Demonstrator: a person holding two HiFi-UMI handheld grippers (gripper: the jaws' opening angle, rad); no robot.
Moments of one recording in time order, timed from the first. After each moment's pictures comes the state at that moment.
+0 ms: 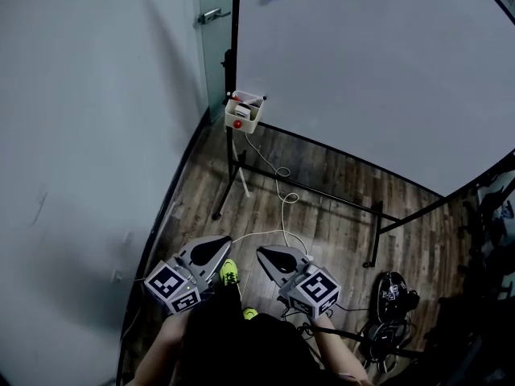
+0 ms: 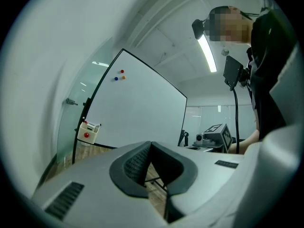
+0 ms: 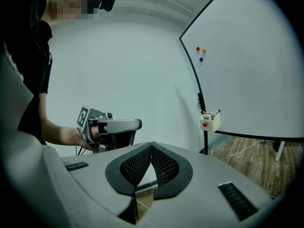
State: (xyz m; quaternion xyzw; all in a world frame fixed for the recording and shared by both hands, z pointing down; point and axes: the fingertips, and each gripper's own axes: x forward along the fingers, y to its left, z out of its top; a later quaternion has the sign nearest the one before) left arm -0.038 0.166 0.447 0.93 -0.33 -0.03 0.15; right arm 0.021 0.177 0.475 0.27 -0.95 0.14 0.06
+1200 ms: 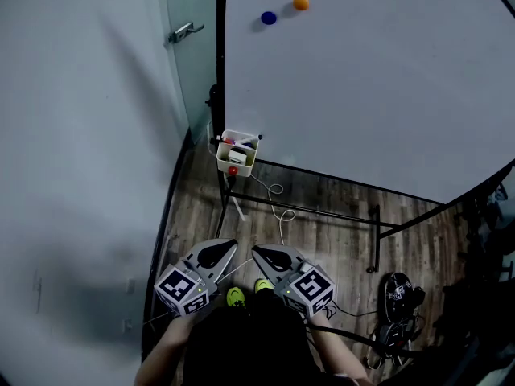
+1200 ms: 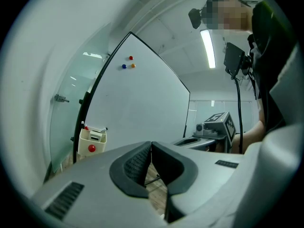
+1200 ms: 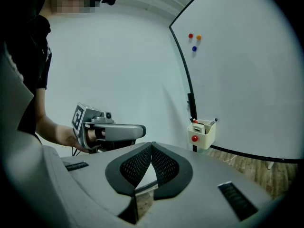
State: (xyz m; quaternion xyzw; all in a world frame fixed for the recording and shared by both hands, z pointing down) left arm -0.064 -0.006 0.466 0.95 -0.28 0.01 0.14; right arm -0.031 0.006 0.478 0.33 -0.93 0.13 0.08
